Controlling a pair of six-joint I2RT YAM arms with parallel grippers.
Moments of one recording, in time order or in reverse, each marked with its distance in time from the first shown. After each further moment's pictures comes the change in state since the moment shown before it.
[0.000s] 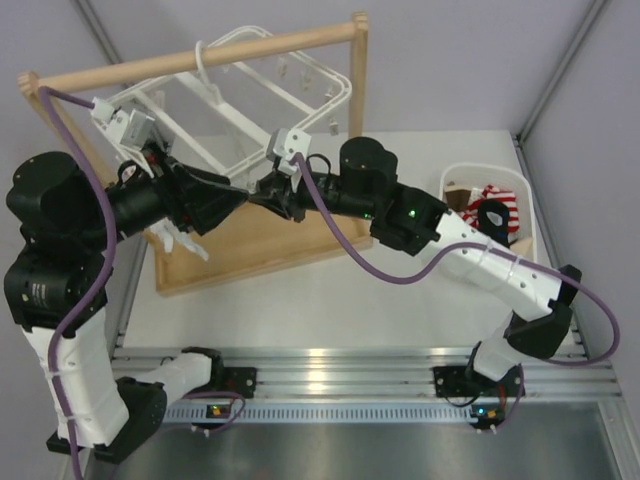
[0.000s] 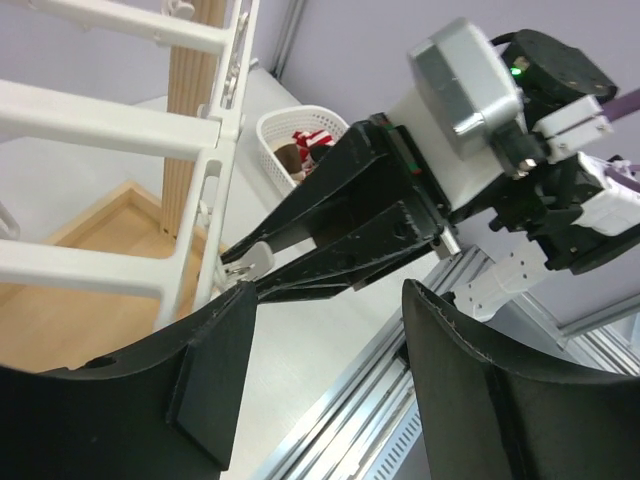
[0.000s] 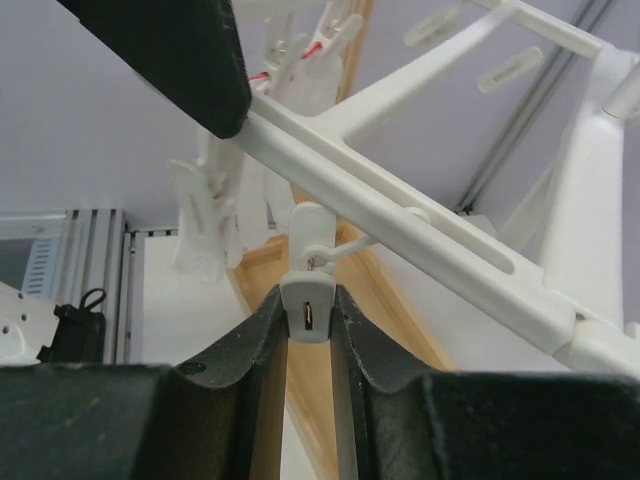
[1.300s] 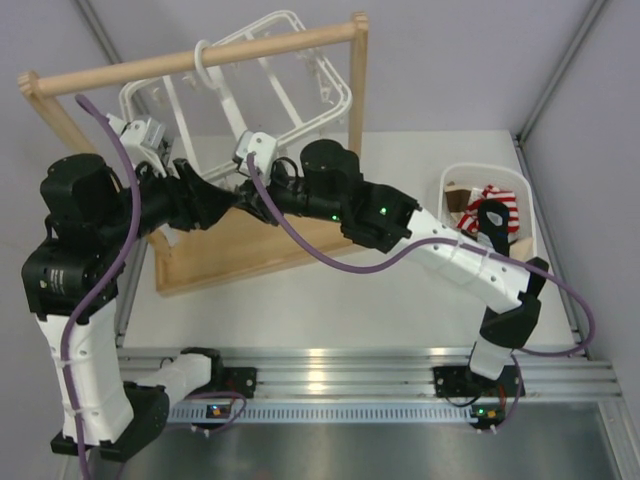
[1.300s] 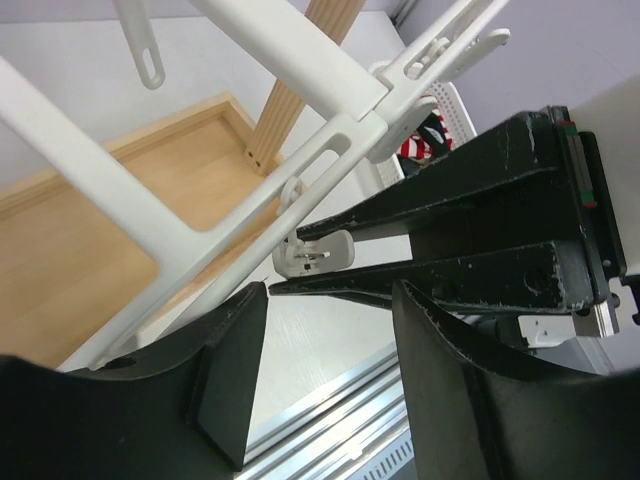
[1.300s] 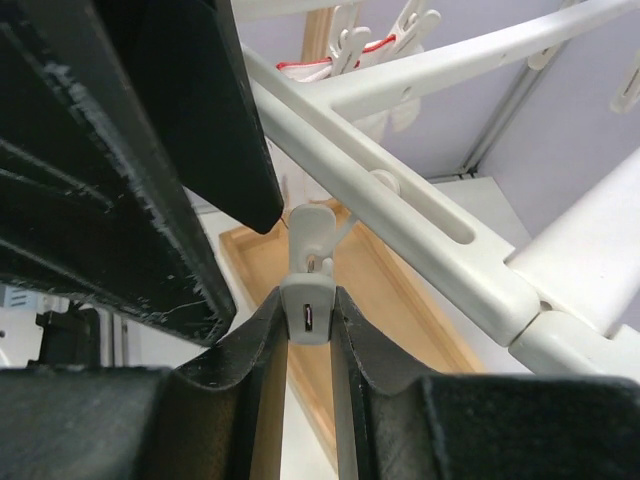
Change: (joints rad) left arm 0.050 -0.018 -0.099 -0.126 -0.199 0.031; right arm 0.058 0.174 0.228 -0.150 0.108 0.015
